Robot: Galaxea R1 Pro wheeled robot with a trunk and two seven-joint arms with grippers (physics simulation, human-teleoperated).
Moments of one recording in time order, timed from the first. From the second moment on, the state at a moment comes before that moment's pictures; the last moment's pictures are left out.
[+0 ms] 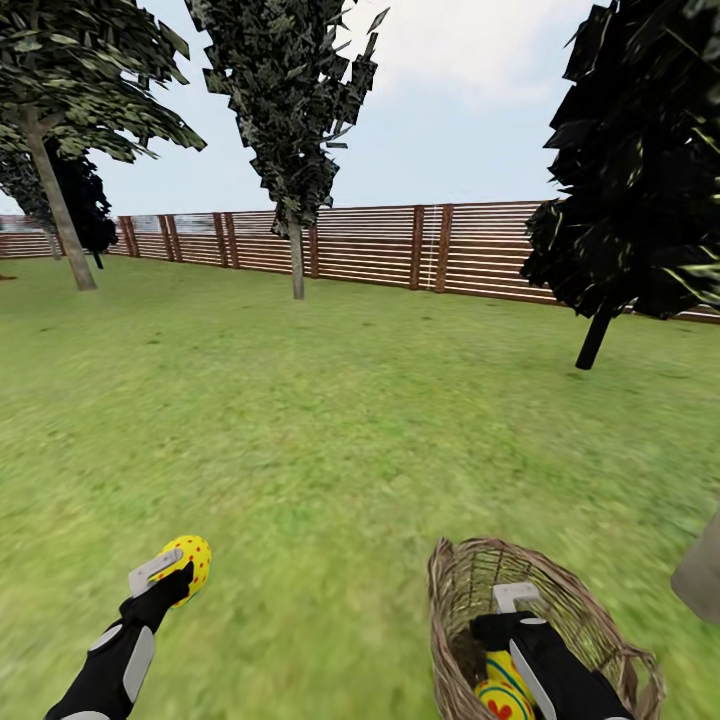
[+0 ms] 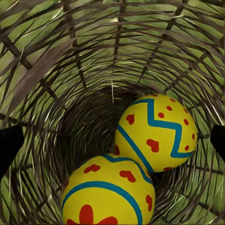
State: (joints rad) left arm -0.47 0.03 0.63 -0.64 -0.04 0.00 -0.12; right arm -0.44 -0.07 0.07 -0.61 -0.01 0.37 -0.03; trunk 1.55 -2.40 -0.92
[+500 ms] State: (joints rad) left arm -0.47 0.03 0.63 -0.64 -0.04 0.00 -0.12; right arm -0.44 -0.07 0.07 -0.61 -0.01 0.37 -0.03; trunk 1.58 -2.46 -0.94
